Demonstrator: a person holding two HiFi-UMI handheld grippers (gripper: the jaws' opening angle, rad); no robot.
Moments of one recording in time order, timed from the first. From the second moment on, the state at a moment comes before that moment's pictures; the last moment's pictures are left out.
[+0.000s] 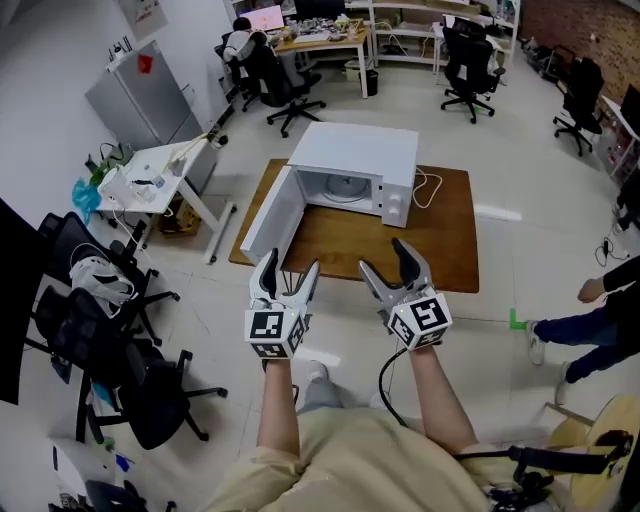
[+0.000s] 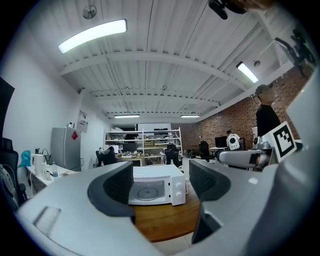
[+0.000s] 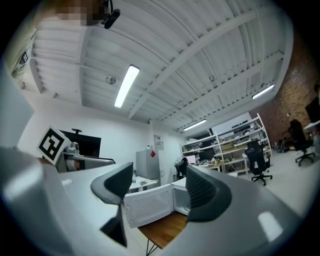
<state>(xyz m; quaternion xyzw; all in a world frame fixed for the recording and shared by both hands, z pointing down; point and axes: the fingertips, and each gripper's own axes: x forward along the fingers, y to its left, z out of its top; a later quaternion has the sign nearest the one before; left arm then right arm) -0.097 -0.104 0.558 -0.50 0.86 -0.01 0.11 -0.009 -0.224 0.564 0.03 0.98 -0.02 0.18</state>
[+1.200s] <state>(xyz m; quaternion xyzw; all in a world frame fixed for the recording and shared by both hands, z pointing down) -0.436 -0.157 0.525 -0.64 0.76 0.01 0.09 -0.343 -0.233 0.523 -0.09 0.98 0.03 0.15</state>
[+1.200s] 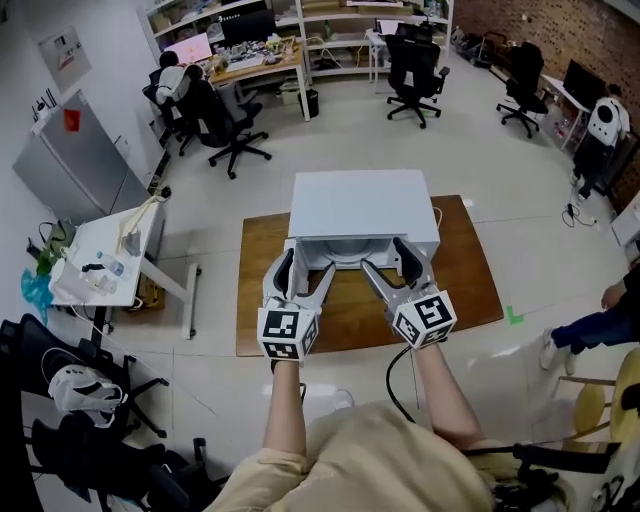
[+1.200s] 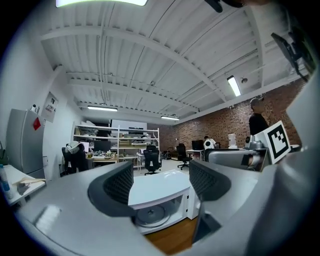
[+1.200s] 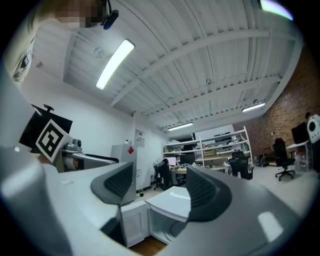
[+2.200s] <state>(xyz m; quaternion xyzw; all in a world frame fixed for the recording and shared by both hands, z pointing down) -0.510 -0.120 0.739 -0.64 0.67 -0.04 -0.38 -0.355 -0.382 0.507 -0.08 0.99 -0.01 0.12</state>
